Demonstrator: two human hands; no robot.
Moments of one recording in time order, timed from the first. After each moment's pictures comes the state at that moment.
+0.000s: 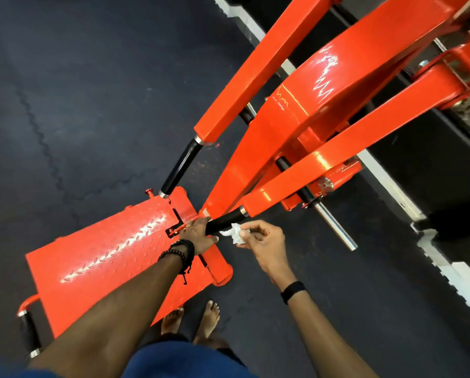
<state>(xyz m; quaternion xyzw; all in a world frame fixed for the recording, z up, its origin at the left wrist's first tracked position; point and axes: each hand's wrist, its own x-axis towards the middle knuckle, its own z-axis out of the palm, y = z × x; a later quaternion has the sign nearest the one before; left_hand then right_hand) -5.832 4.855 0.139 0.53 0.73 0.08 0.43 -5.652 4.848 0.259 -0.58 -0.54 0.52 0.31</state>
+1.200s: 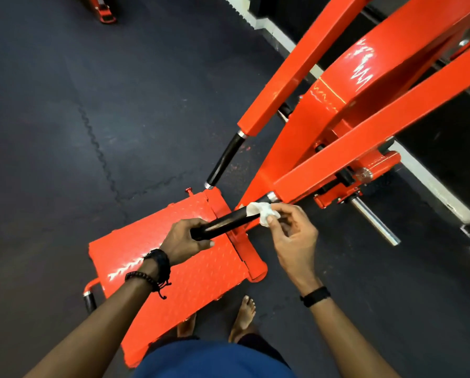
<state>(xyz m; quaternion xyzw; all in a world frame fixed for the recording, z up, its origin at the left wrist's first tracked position) -5.949 4.727 0.217 0.55 0.69 0.26 0.41 -5.711 4.769 0.307 -0.50 -0.64 0.35 0.47</state>
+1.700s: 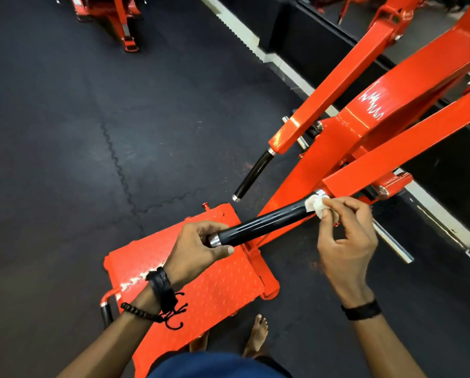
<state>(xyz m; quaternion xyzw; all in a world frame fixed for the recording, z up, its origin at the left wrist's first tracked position) -5.992 4.651 0.317 0.42 0.60 0.47 0.49 -5.746 4.730 0.375 -0.47 -0.73 0.03 0.50</state>
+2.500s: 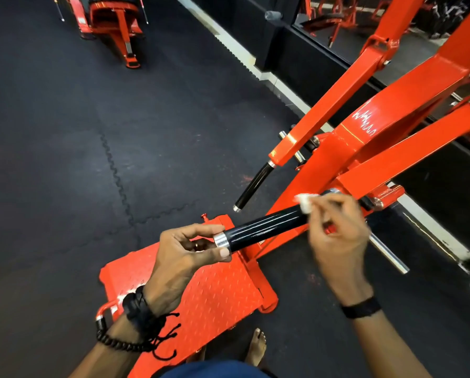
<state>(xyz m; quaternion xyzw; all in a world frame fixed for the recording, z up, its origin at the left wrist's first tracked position) -6.005 4.613 0.379 0.30 0.52 0.61 0.52 -5.782 4.715 0.415 -0.45 -0.76 0.02 0.46</state>
